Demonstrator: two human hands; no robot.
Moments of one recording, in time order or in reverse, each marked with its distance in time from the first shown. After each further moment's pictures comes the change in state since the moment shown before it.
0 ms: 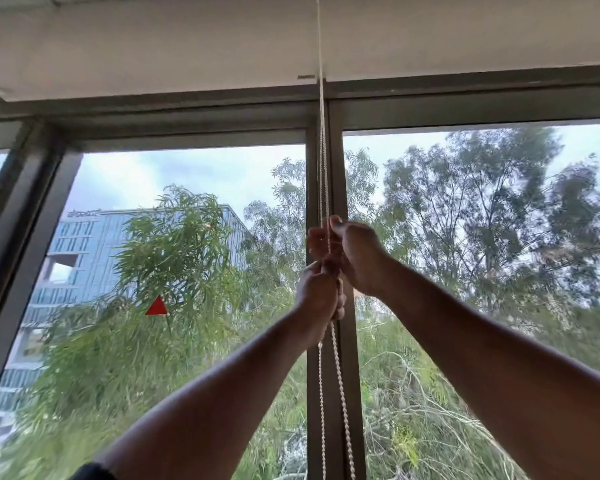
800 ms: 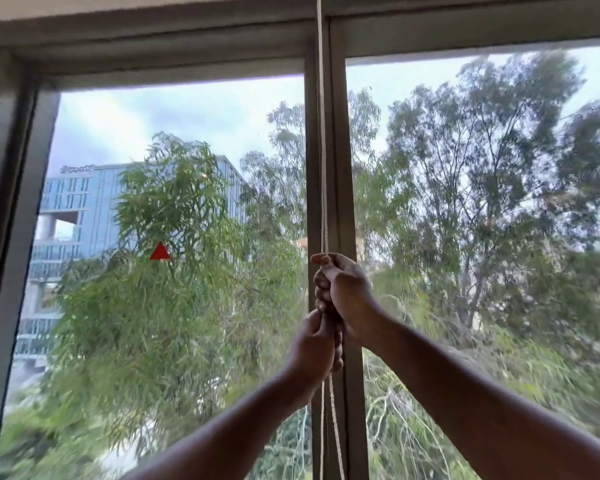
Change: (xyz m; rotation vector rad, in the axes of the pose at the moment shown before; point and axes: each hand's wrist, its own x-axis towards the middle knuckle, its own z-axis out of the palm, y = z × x) left_hand -0.099 -0.129 -0.037 0.002 -0.062 -0.171; right_hand -0.086 0.132 -0.031 -0.069 0.018 0.110
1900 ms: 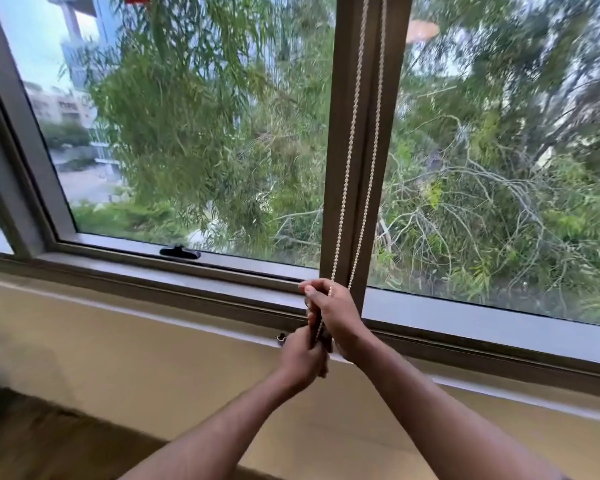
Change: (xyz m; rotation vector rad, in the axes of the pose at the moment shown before) left_hand -0.213 -0.309 -0.035 0.582 0.159 -0.524; right_hand -0.199 0.320 -0.105 -0.055 -0.050 0.606
